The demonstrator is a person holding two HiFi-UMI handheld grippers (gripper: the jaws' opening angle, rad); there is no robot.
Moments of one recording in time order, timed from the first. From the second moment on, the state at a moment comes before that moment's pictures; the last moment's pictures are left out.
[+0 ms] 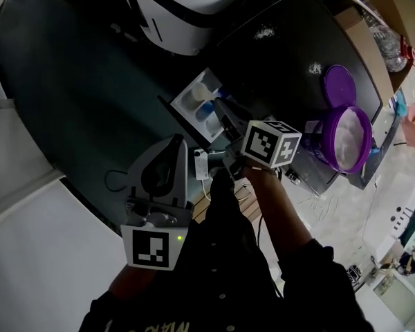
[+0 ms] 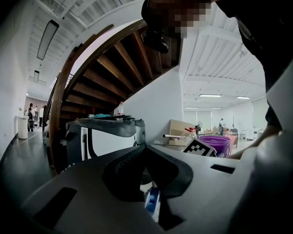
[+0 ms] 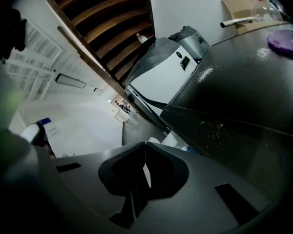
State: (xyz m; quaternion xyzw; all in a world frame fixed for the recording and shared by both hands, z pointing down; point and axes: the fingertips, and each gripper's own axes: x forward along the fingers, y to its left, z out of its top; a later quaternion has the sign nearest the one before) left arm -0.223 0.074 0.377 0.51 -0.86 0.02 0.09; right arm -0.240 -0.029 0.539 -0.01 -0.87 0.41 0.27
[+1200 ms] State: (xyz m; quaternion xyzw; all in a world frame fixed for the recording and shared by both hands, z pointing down) left arm -0.208 0.090 0.403 0.51 -0.86 0.04 0.11; right arm -0.248 0.037 0.573 -0.15 -0.86 -0.38 0.31
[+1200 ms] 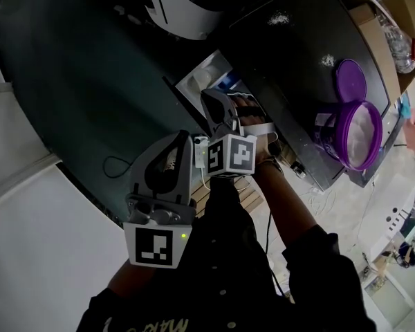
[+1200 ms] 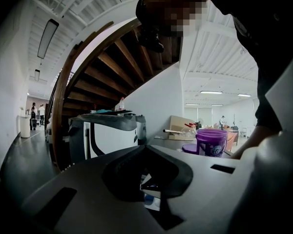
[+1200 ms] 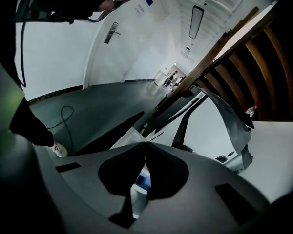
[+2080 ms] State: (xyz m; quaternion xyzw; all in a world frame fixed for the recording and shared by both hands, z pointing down) left arm -0.206 0.068 0.361 0.52 -0.85 0.01 0.08; right arm -0.230 -0.002 0.479 -0.02 -0.96 0.18 0.23
